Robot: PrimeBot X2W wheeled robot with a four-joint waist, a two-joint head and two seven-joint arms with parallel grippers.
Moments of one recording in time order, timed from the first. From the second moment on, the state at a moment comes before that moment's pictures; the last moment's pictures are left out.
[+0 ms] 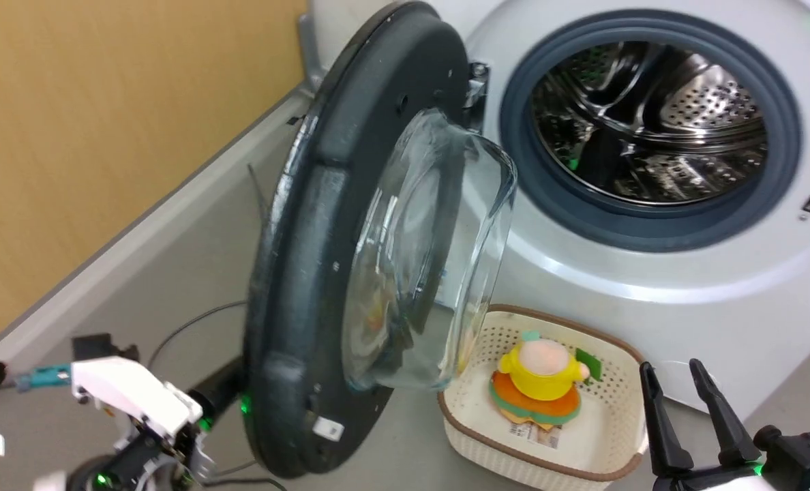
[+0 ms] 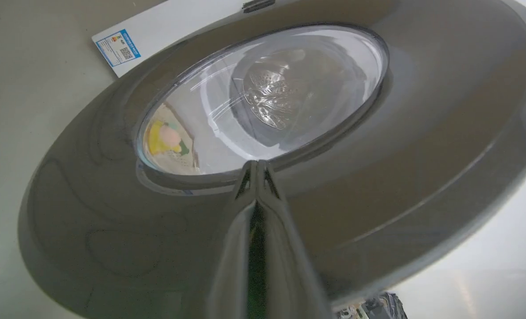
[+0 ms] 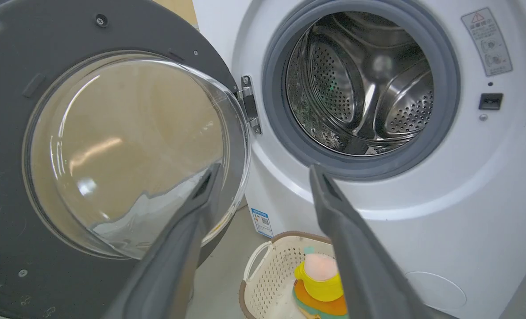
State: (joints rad) left arm -0.13 0.06 0.22 0.02 -1.23 0.08 0.82; right arm 0.10 -0.10 0.05 0.04 0.30 0.13 -0.26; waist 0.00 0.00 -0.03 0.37
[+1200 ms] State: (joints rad) left arm -0.18 0.05 -0.39 0.02 -1.64 0.03 0.19; right arm 0.07 -0.13 0.03 0.05 0.28 0.13 -0.26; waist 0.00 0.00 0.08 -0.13
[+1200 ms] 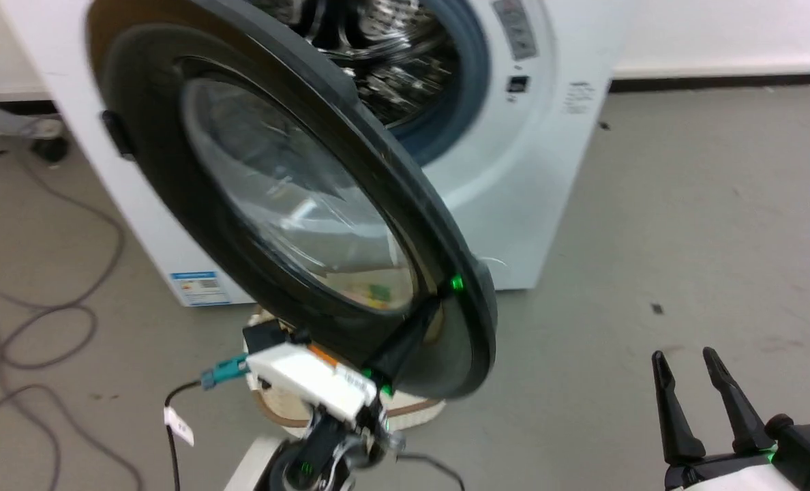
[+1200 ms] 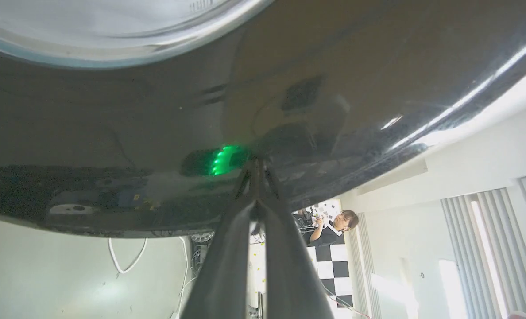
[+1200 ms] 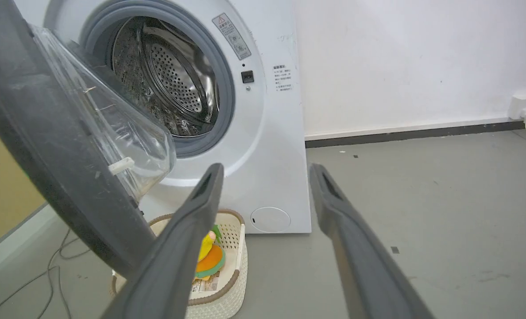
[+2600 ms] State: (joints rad) left arm -0.54 0.37 -0.85 0.36 -1.00 0.03 -0.26; right arm 0.06 -0.11 0.03 0.05 0.28 0.13 -0.26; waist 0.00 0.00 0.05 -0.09
